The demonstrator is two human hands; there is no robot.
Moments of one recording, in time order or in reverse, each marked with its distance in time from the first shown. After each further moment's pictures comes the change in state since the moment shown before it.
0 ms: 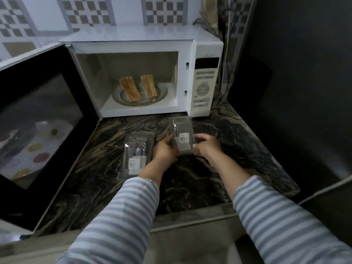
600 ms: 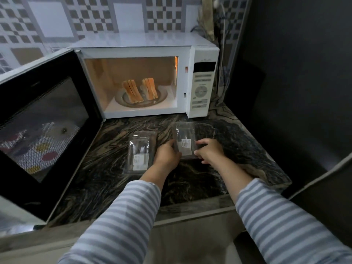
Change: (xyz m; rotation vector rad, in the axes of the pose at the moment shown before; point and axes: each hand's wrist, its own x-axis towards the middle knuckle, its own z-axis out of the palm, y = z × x) left_hand -0.038 0.004 -0.010 0.407 -0.008 0.143; right_hand -0.046 -0.004 -0.013 -0.282 0.049 0.002
